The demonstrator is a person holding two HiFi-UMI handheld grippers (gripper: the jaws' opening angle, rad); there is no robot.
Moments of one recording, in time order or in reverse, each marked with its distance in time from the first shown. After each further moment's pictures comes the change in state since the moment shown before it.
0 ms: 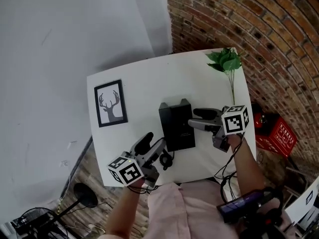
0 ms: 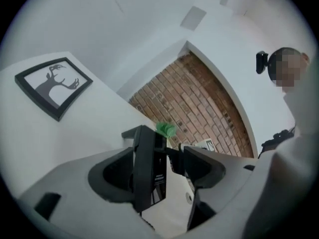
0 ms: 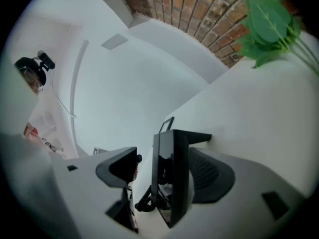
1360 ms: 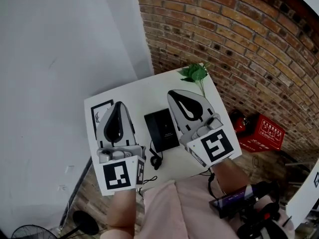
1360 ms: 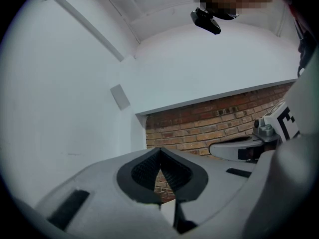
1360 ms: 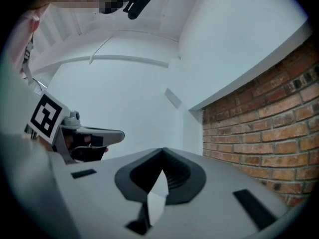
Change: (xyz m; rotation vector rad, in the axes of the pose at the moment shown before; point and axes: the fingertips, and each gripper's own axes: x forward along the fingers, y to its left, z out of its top) left arm -0.070 -0.216 0.189 0.965 -0.627 0.273; right arm -0.094 0.255 0.126 -1.004 -0.691 -0.543
